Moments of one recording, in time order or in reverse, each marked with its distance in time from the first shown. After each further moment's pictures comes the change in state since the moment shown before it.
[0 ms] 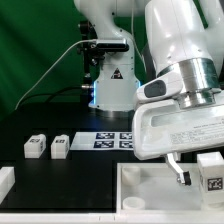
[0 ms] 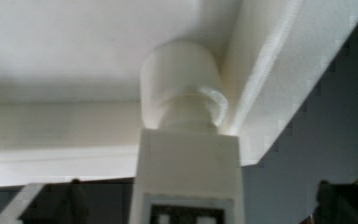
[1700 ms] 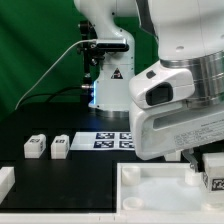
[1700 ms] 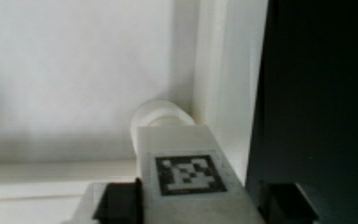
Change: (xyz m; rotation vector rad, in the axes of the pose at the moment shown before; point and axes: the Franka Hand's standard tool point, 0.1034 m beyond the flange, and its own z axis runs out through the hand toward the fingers) arm 0.001 0.004 0.008 0.105 -0.614 0.050
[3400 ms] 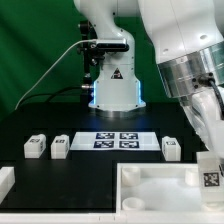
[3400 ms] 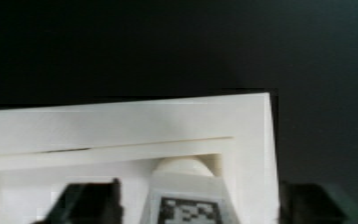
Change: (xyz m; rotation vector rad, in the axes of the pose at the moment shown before) arm 0.001 -0.013 0.008 0.256 0.138 1.658
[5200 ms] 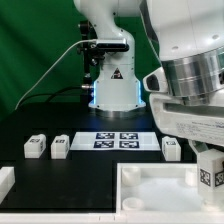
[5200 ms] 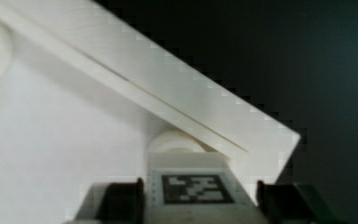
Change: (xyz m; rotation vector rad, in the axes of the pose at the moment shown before) arm 0.002 0.001 -0.001 -0.092 0.026 -0.336
